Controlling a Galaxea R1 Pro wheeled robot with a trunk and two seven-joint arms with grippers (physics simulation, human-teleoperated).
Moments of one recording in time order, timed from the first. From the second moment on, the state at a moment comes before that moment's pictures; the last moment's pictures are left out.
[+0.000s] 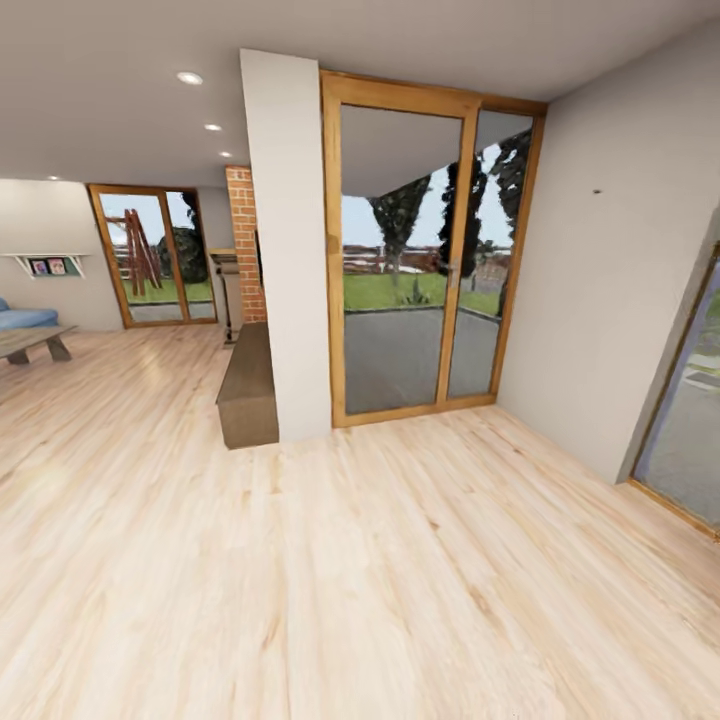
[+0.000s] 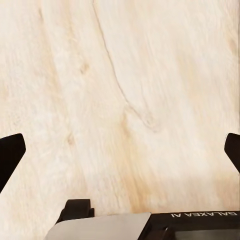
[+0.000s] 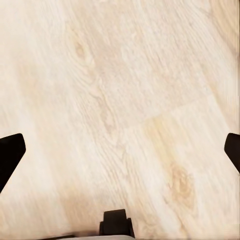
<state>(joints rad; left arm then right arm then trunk) 0.07 -0.07 0.01 -0.64 -0.01 0.01 -0.01 -0.09 -0.03 -0.10 -0.45 0.00 0.00 -0.01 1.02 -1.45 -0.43</state>
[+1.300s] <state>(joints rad) 0.07 -0.07 0.01 -0.64 -0.01 0.01 -0.01 -0.09 -0.03 -0.13 -0.45 0.00 0.00 -0.01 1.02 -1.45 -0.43</state>
